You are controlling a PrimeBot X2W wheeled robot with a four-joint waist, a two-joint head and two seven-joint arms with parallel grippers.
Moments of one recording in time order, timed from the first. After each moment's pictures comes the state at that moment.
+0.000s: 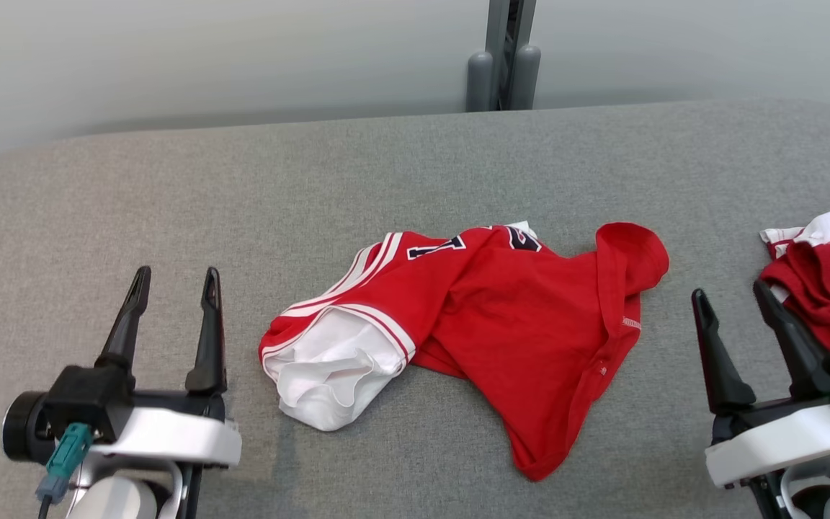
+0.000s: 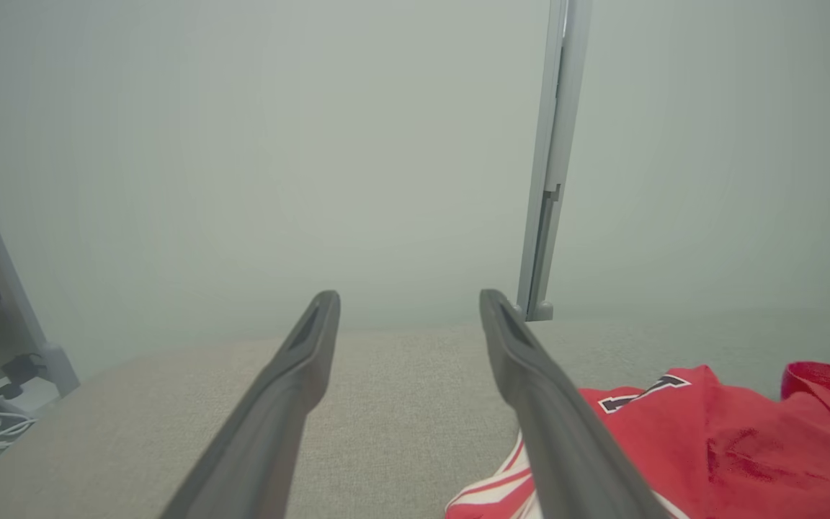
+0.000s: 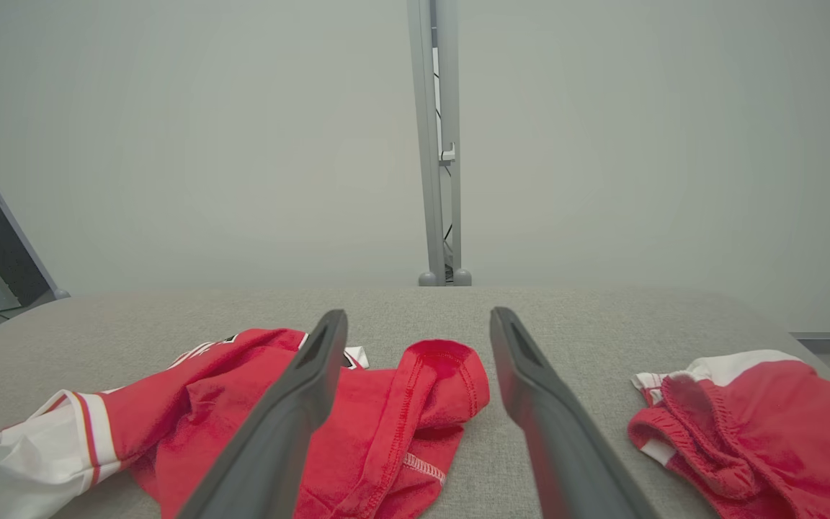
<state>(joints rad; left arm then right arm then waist) -0.14 0.36 -0.37 -0.04 -0.47 0.32 -0.23 -0.02 -0.08 -0.01 -0.12 0.22 0.13 0.01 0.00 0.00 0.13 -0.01</state>
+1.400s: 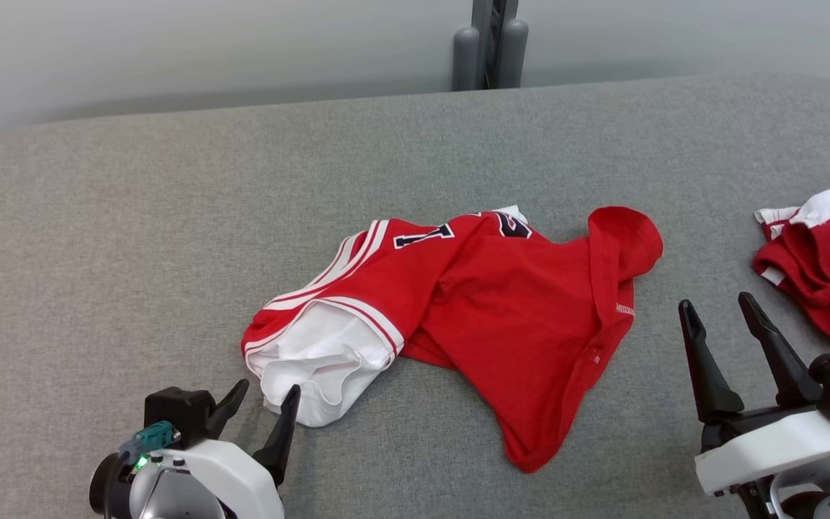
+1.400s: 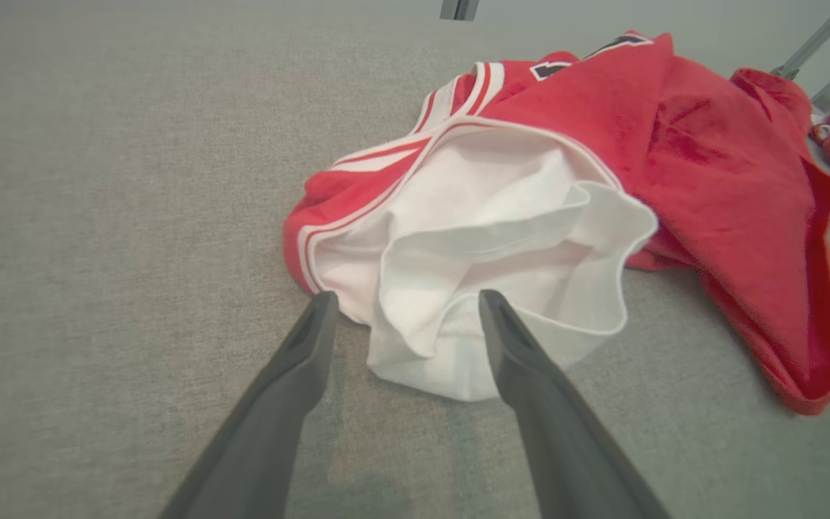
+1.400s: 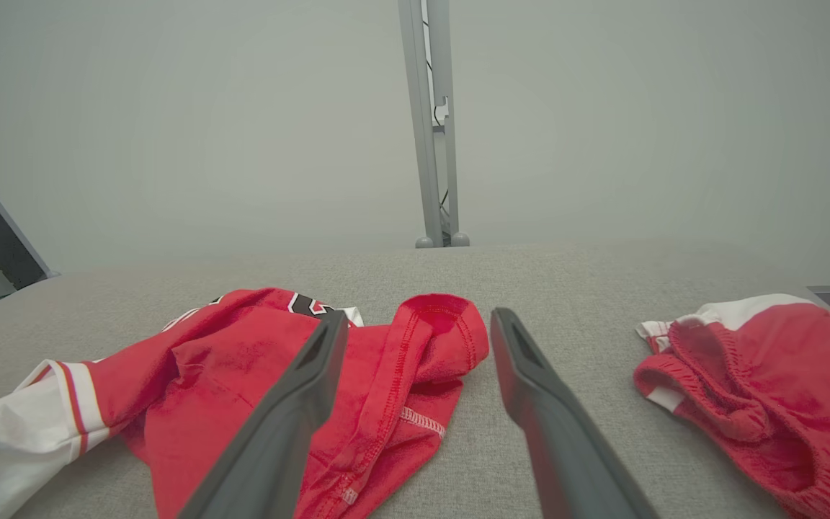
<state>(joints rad) -0.09 0.37 -0.50 0.07 -0.63 0.20 0.09 -0.01 -0.07 0.00 -0.11 0.23 0.13 0.02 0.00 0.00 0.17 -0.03</state>
